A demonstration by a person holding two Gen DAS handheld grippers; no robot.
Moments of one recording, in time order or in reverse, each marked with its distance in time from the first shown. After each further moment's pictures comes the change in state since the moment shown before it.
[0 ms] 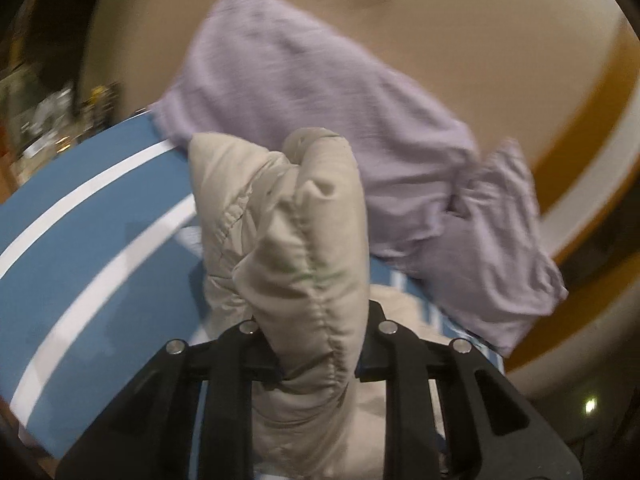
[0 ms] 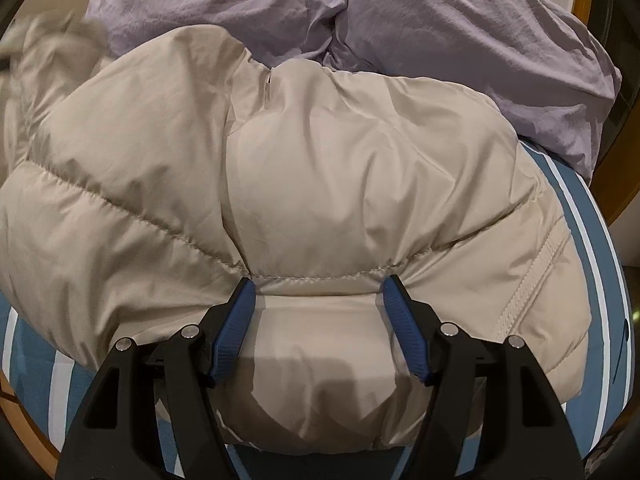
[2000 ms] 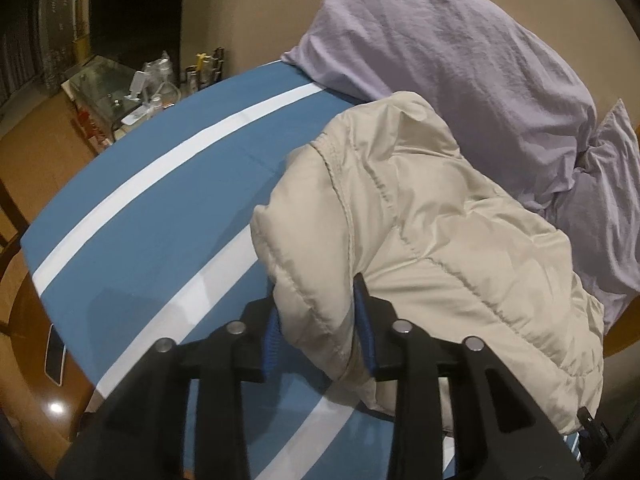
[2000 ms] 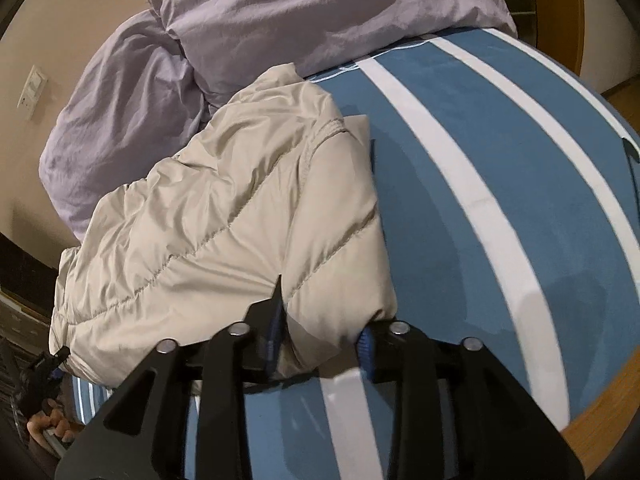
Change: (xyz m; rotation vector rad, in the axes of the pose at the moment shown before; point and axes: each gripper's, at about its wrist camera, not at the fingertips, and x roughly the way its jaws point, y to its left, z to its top) left arm -0.010 0.135 -0.058 -0.038 0.115 0.439; right arm -0.047 -0.135 -0.039 0.569 0.009 0.149
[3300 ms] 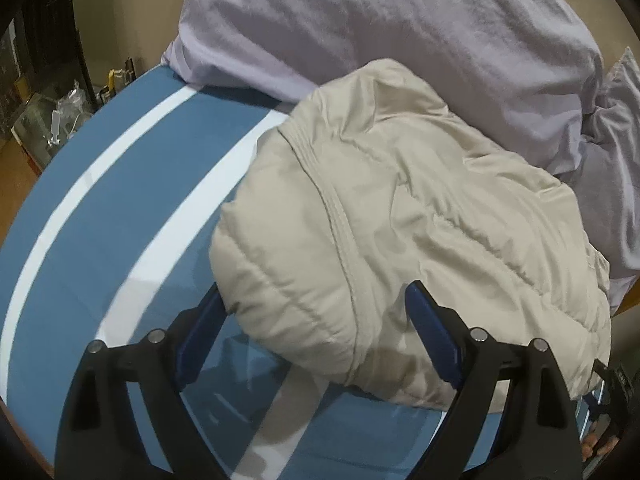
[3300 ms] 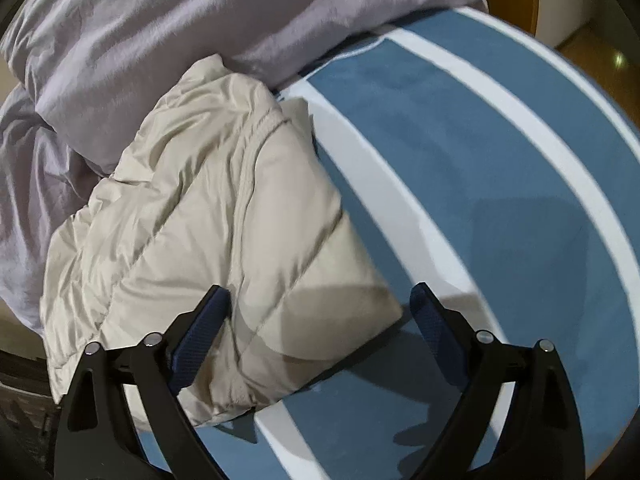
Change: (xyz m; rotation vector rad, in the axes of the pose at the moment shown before) left arm 0.118 -0.121 0.072 0.173 0.118 -0.052; right arm 0.097 -0.023 0.110 0.242 0.053 -0.117
